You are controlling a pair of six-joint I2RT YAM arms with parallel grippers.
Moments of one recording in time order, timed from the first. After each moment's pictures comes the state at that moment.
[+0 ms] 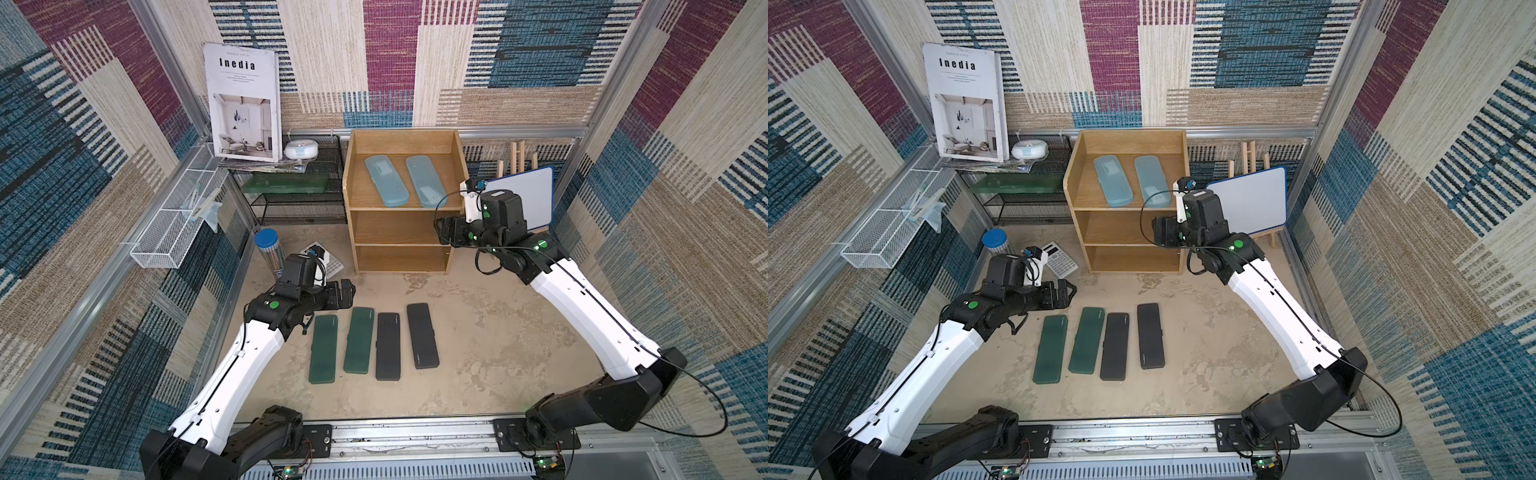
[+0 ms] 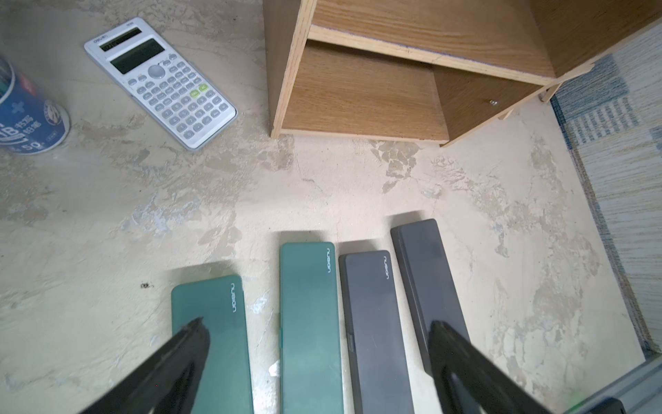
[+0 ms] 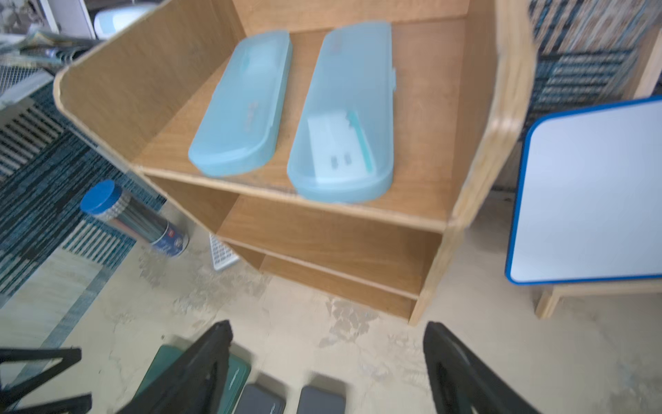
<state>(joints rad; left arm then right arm) -0.28 1.08 1.03 -0.73 0.15 -0.33 0.57 1.41 1.56 -0.60 0.09 0.28</state>
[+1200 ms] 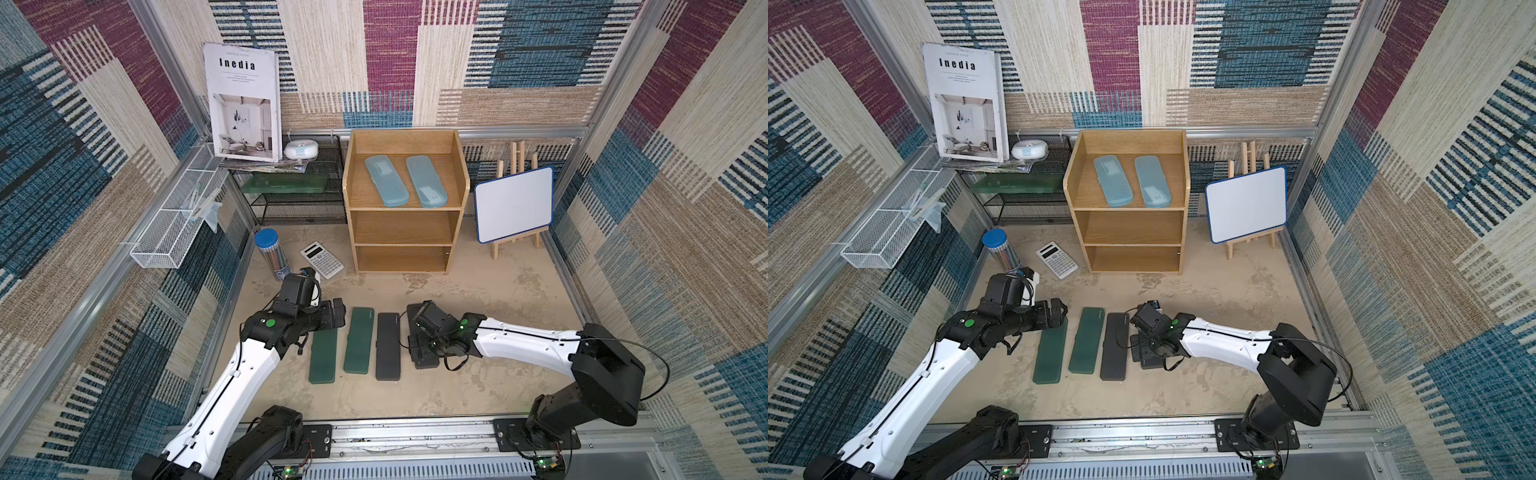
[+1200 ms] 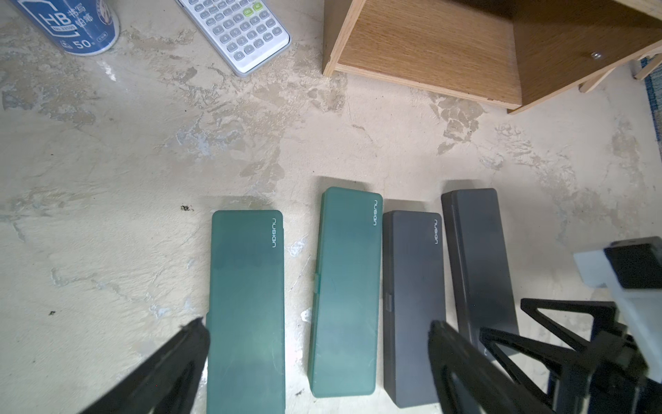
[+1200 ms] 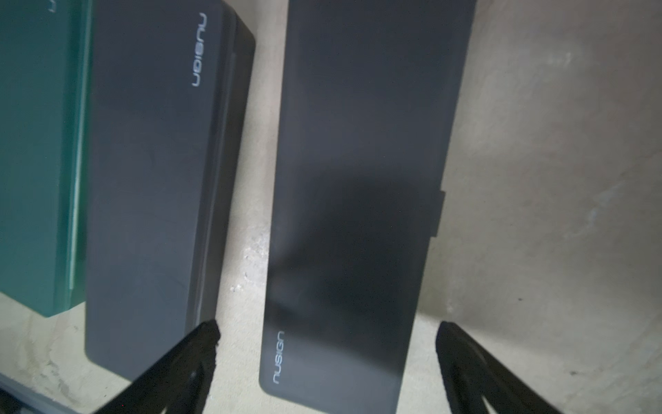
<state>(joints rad) -0.27 1.00 0.91 -0.80 0.06 -0.37 0.97 1.56 0.91 -0.54 0.10 0.73</state>
